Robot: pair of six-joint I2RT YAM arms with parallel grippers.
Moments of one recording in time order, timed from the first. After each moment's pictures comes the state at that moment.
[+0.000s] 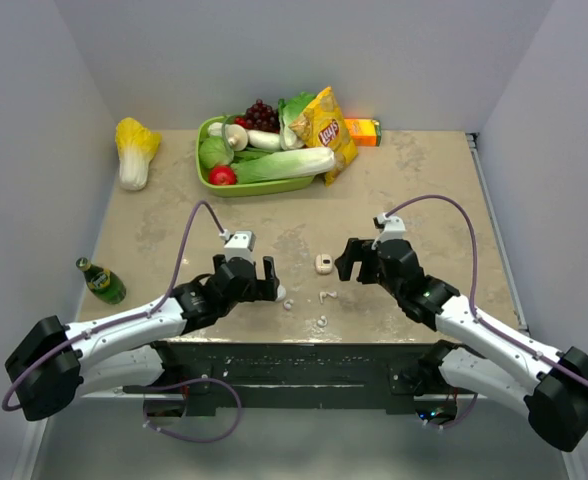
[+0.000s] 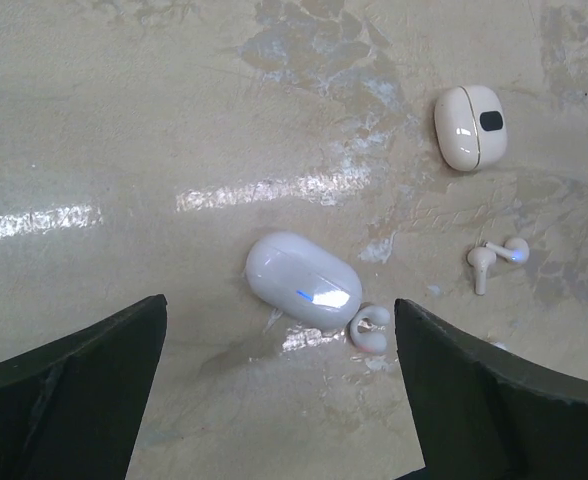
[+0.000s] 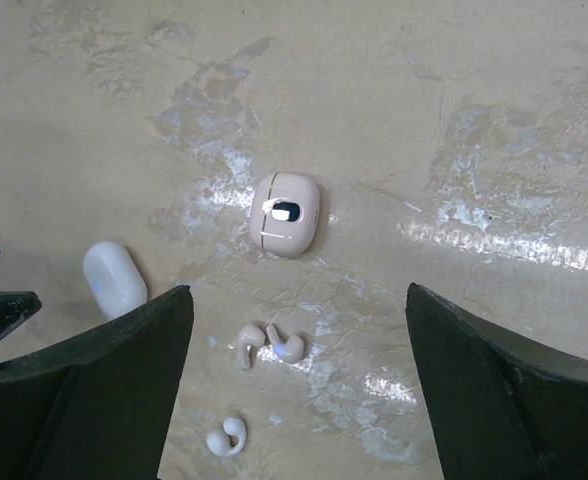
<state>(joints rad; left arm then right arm) -0.90 1.06 0.51 -0.13 -0.40 -0.68 0.67 0.93 0.52 -0.10 0.22 0.53</state>
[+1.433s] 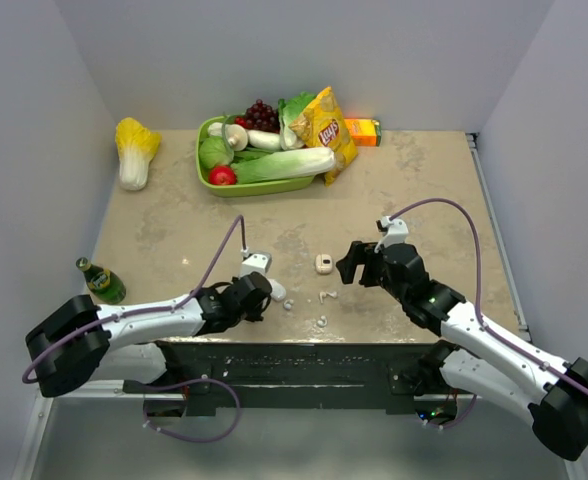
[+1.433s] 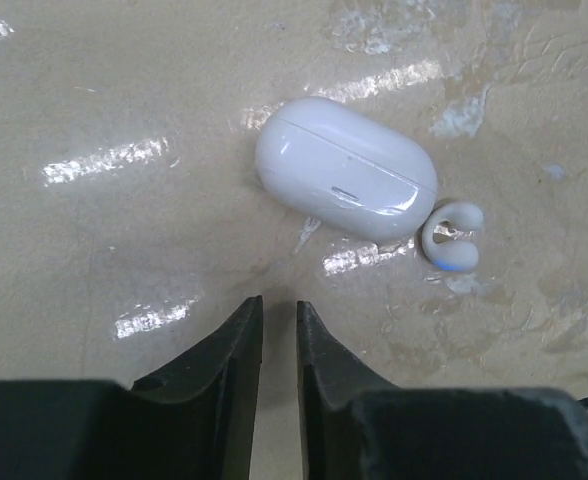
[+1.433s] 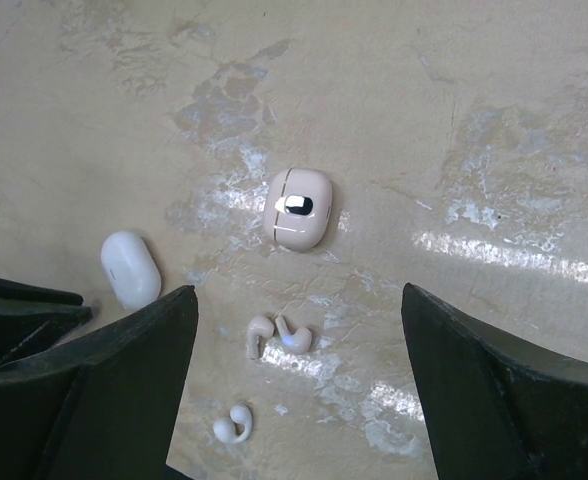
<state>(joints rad) -0.99 1.22 0.49 -0.21 -0.39 -0.63 0.67 0.86 0.49 -0.10 0.19 0.52</state>
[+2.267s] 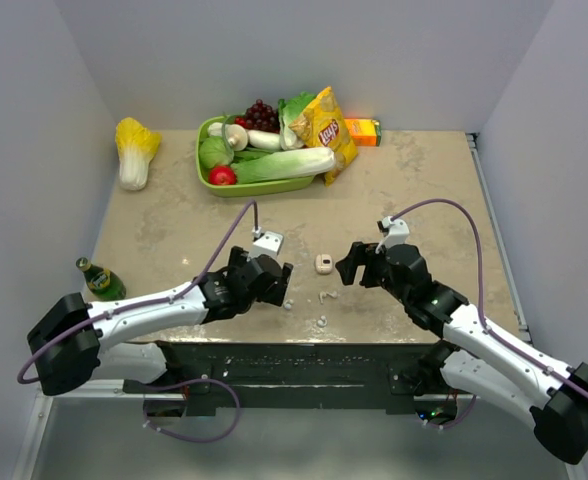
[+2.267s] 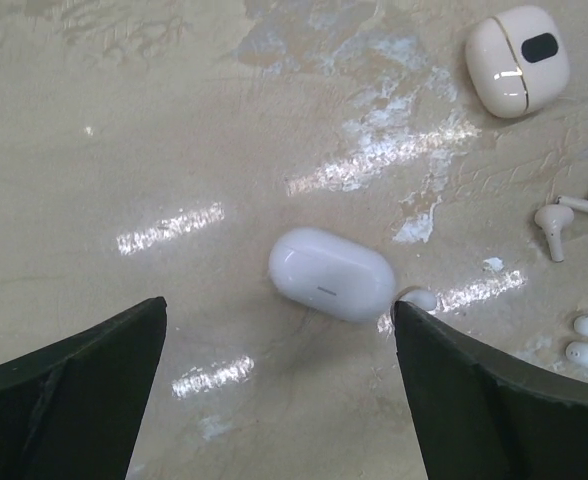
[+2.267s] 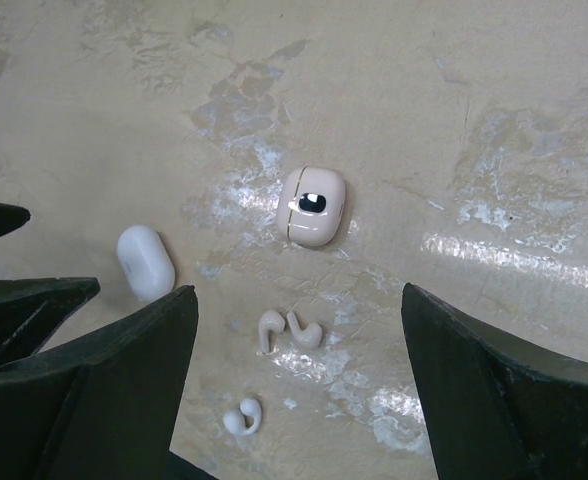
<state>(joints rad) -1.00 1.24 0.69 -0.32 -0.53 -0.50 0.67 0.84 0.49 -0.11 0.16 0.52</state>
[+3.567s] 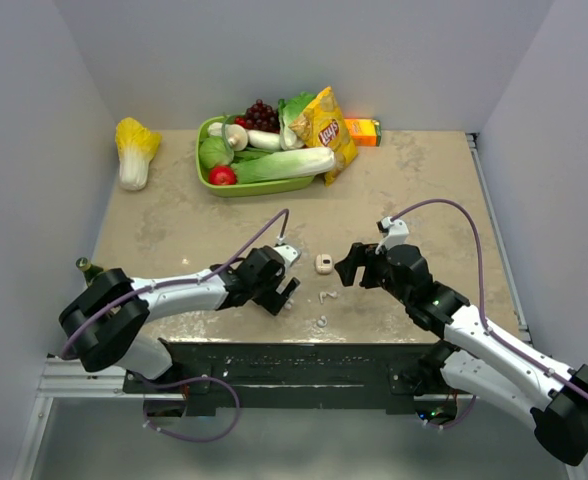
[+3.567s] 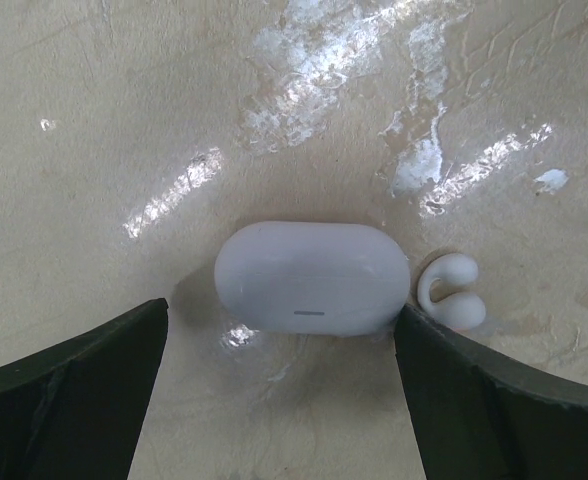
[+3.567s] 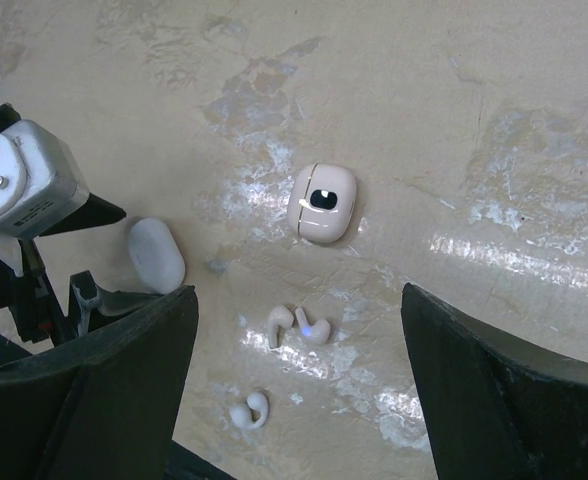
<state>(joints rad) -0.88 1.45 0.68 -0.20 -0.19 -0.14 0.67 0.82 0.49 -0.12 0.14 0.52</state>
